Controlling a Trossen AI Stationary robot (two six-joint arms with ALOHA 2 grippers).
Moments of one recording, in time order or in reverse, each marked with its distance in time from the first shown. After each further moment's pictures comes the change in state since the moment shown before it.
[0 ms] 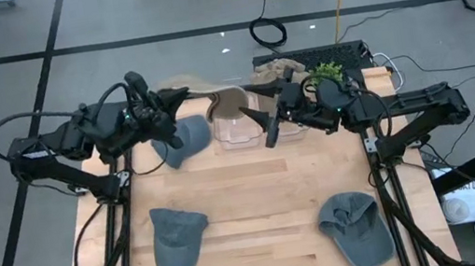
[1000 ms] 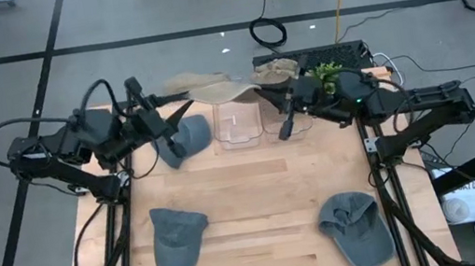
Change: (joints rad) left arm -0.051 0.002 0.000 0.060 0.006 -0.333; right arm 0.002 -0.091 0.000 -0.049 -0.010 -0.136
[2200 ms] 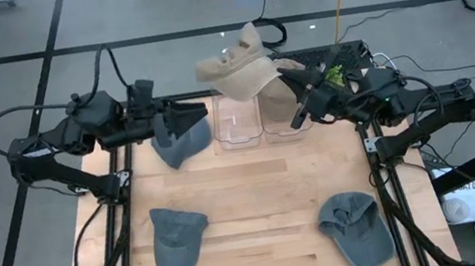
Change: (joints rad) left arm 0.132 -0.002 0.000 0.043 0.545 -1.406; right arm 0.073 -0.089 0.000 0.008 0.268 -0.784
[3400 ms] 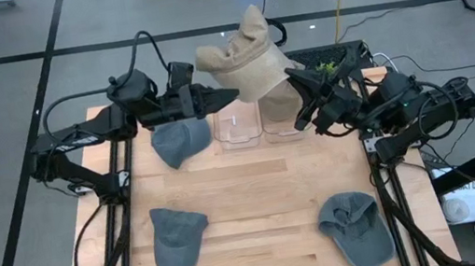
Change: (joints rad) left arm 0.179 0.182 0.000 0.358 0.331 -0.273; right arm 0.103 0.013 0.000 0.221 0.053 -0.389
